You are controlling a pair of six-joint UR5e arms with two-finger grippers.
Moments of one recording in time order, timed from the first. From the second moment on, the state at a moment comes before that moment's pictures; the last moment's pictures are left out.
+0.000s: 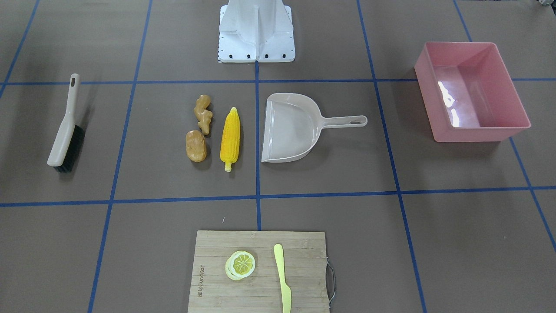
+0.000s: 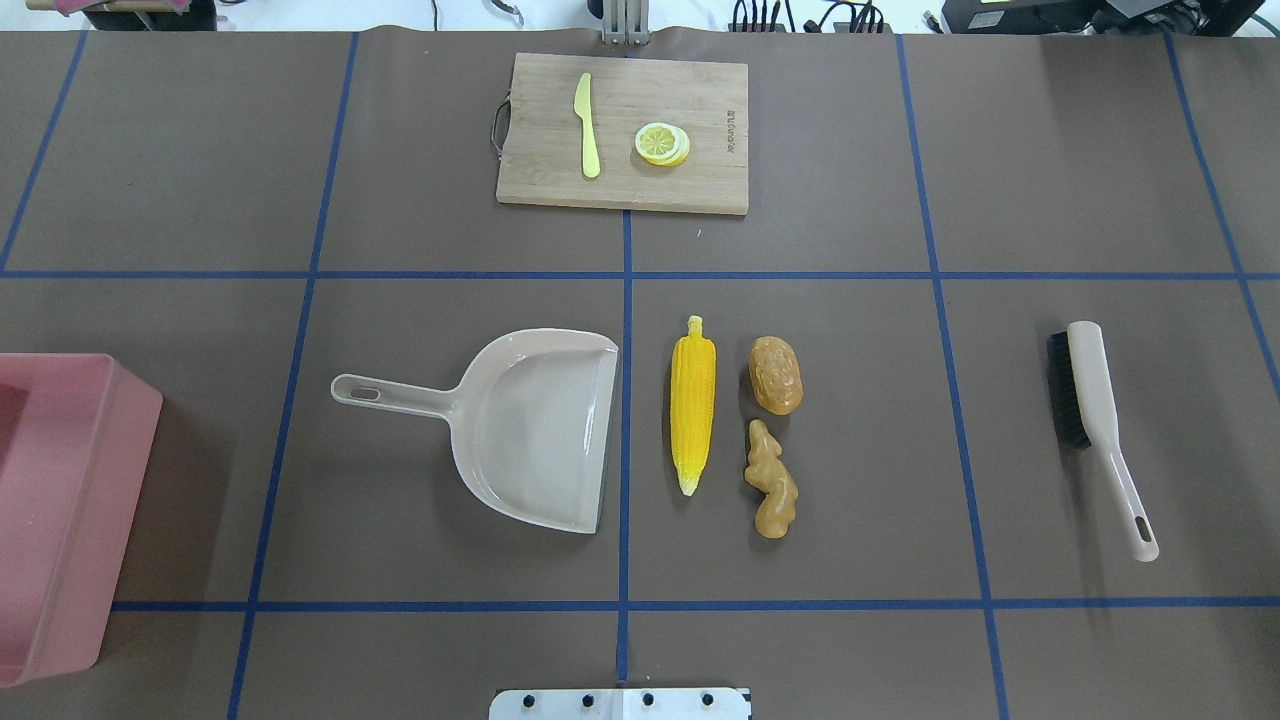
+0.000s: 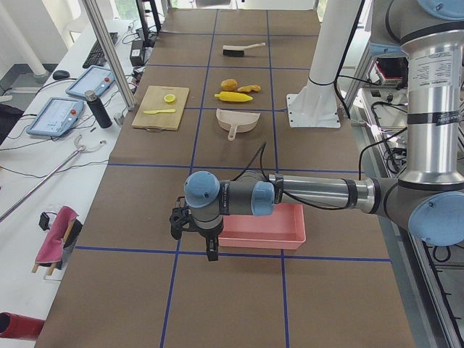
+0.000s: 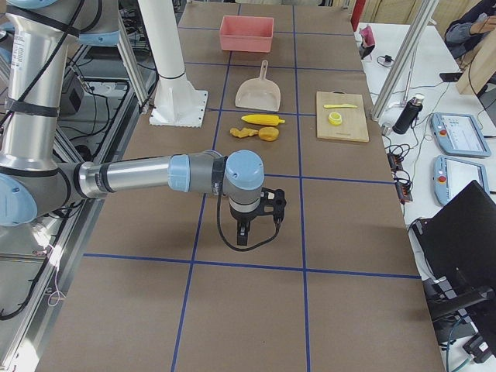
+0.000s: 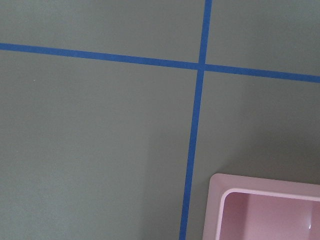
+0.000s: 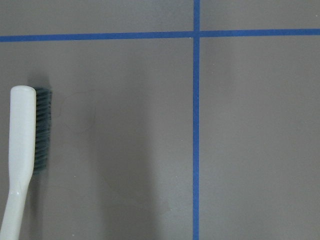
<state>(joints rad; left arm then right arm) -1.56 -1.48 -1.70 -1.52 -2.36 -0.10 1.58 -1.81 1.97 -1.75 2.44 0.03</state>
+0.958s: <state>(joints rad) -1.56 -1.50 -1.85 -1.38 -2.36 -0.11 1.22 -1.81 2.05 -1.54 2.42 0.53</state>
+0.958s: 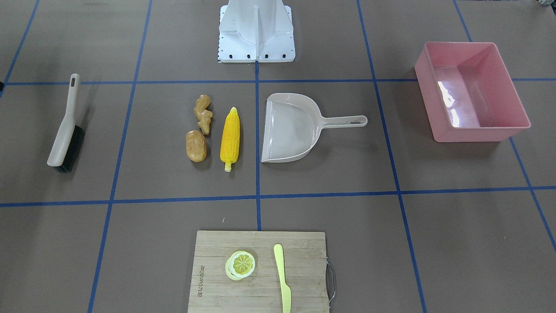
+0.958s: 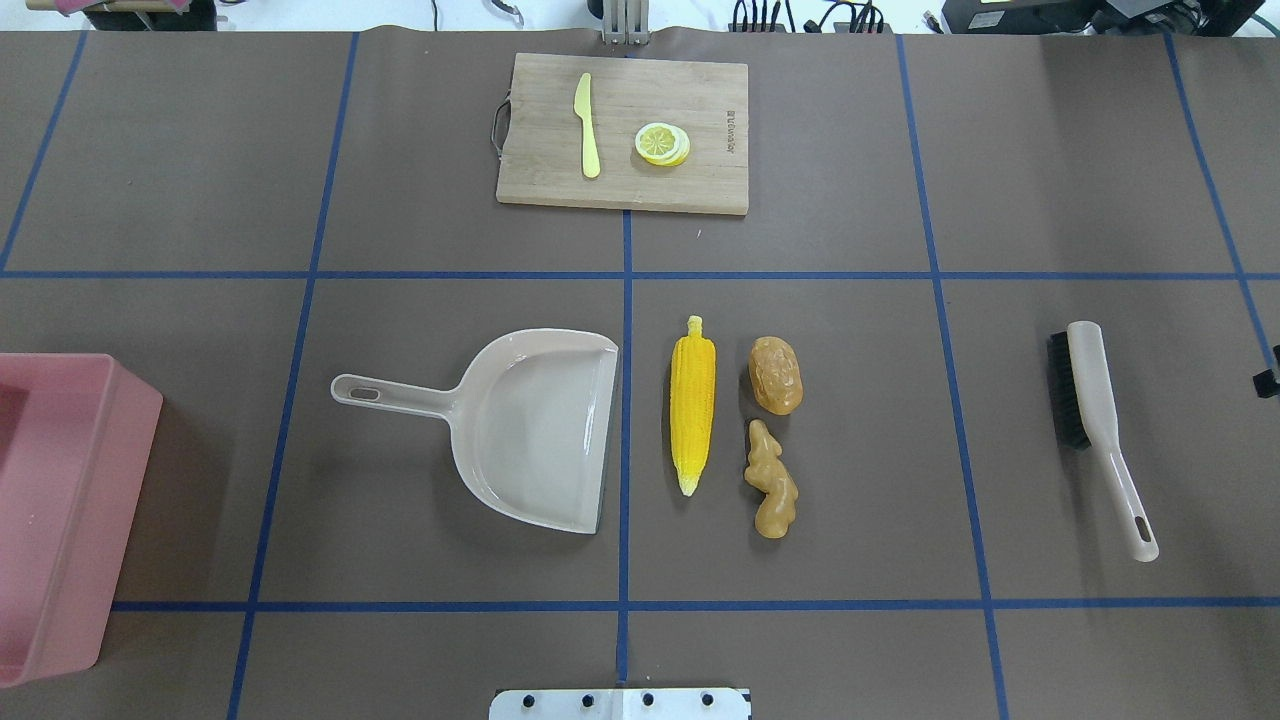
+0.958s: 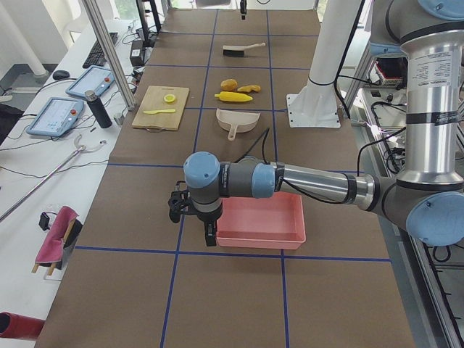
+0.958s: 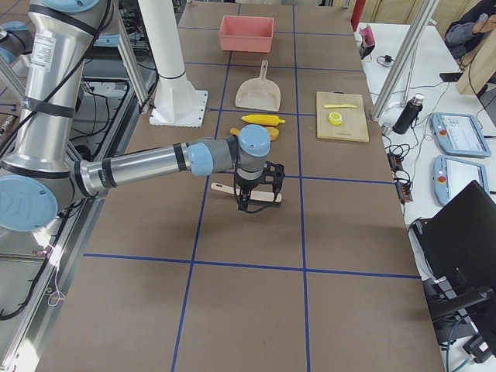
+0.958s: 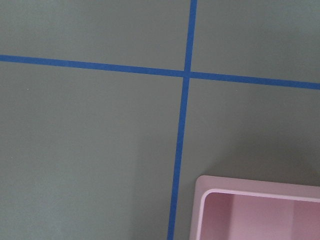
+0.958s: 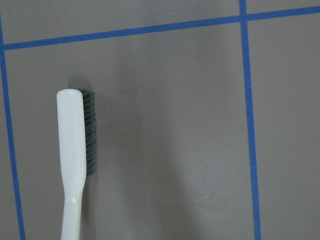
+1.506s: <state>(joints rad) -1.50 -1.67 -2.02 -1.11 -2.36 -0.11 0.94 -1.81 2.06 -1.40 2.33 0.86</state>
